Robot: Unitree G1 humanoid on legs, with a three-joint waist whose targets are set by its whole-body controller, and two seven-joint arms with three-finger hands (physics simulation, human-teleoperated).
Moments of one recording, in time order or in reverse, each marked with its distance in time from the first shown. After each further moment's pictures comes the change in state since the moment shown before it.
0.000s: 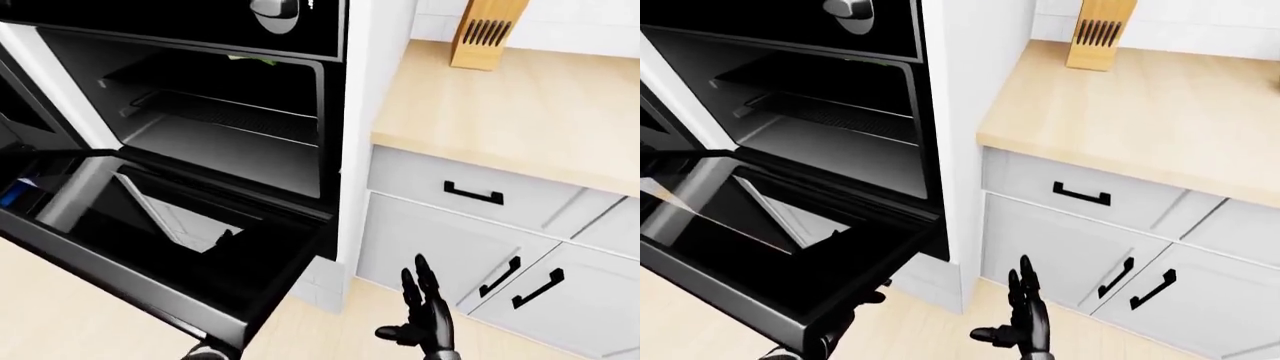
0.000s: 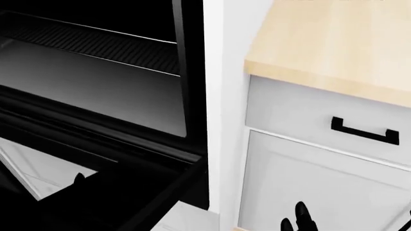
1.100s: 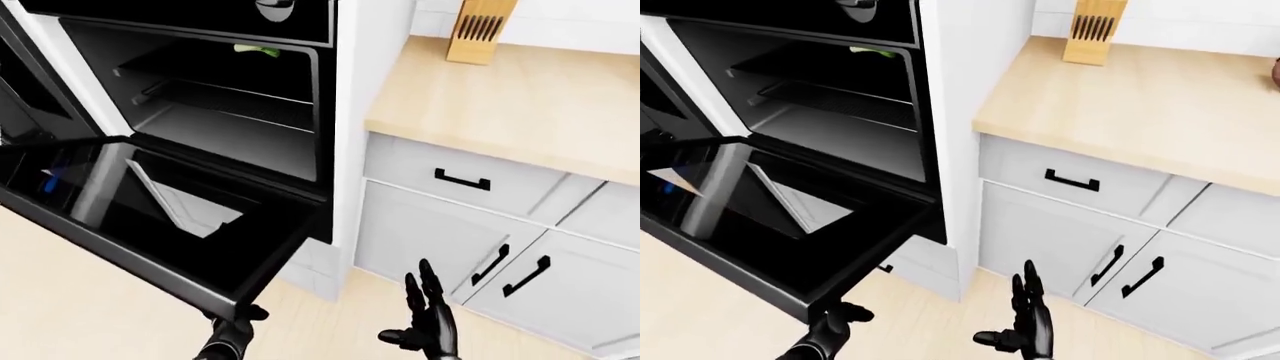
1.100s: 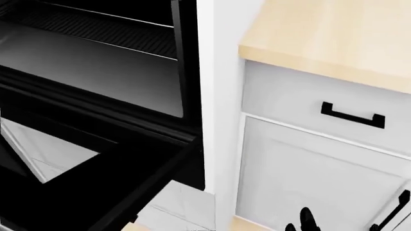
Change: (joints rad) left arm 0.055 0.001 0.023 0.008 0.130 0.104 0.105; right arm -0.014 -0.002 -0.026 0.077 0.035 -0.044 0.035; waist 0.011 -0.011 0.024
